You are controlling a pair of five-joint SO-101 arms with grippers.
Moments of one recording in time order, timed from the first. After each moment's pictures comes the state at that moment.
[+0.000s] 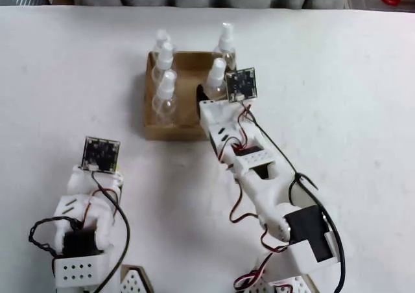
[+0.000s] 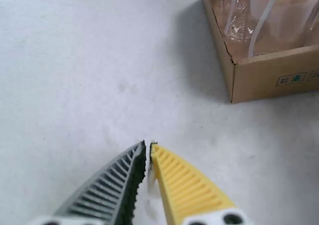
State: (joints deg) left arm -11.1 -98.2 97.5 46.6 -12.7; right arm -21.4 2.7 52.7 -21.6 -3.5
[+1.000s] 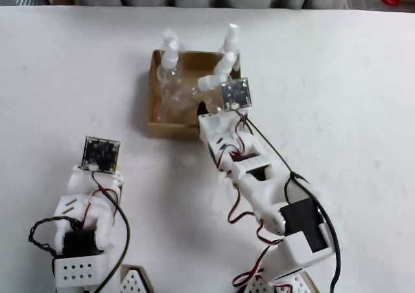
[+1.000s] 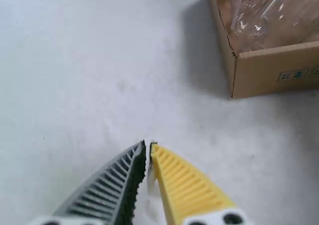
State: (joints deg) left arm -11.1 -98.2 97.5 46.6 -12.7; right arm -21.9 4.4 53.1 -21.2 -3.2
